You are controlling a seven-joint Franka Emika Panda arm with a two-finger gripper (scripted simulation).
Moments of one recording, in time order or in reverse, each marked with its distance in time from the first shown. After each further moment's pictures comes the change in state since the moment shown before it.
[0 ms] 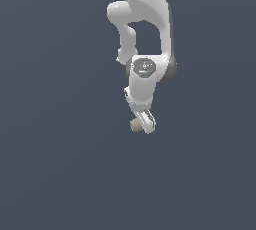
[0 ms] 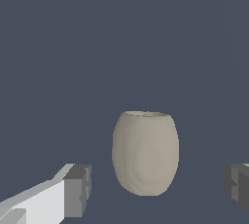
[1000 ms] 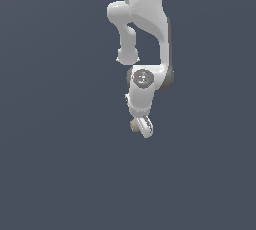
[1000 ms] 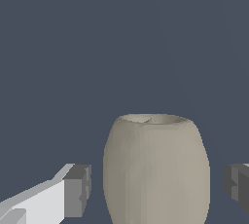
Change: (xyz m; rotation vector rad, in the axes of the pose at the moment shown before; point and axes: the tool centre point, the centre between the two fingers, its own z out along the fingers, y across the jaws) arm -0.002 0.001 0.043 -0.001 0.000 0.040
